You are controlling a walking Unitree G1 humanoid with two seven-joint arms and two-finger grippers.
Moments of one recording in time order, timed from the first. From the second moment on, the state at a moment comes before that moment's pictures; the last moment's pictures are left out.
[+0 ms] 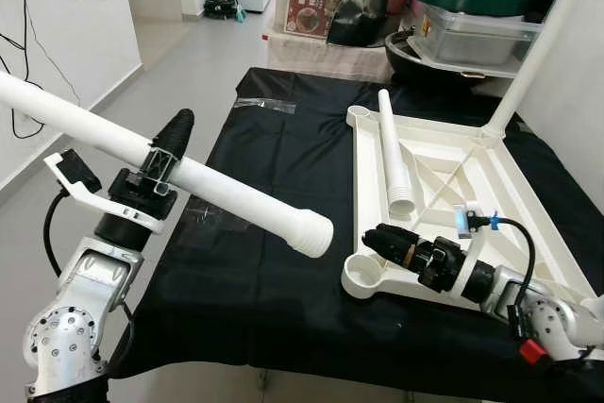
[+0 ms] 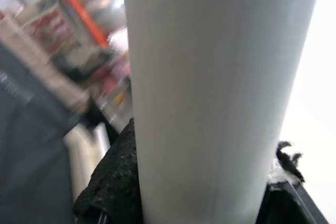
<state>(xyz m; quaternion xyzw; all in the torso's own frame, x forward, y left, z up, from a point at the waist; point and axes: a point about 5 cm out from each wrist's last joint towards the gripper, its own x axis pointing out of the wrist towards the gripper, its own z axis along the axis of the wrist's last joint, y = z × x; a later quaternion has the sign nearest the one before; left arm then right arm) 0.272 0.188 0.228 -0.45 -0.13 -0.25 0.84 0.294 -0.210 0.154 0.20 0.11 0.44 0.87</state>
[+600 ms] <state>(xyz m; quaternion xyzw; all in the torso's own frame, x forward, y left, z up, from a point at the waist) 0.305 0.141 0.239 -0.26 0.00 -0.38 0.89 0.287 -0.138 0.220 0.04 0.05 0.64 0.76</state>
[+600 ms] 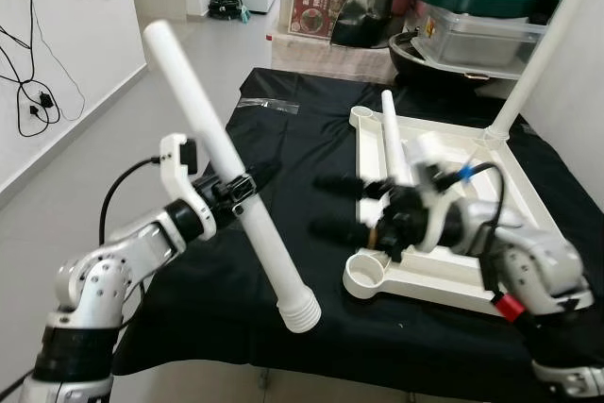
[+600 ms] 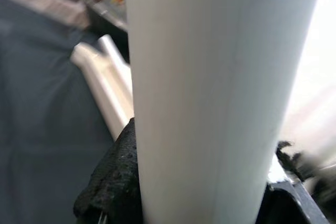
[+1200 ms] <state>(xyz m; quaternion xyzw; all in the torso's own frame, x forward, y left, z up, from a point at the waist) 0.299 0.132 0.268 -0.22 -0.03 -0.47 0.85 0.292 -0.115 0.182 0.08 0.11 0.60 0.78</state>
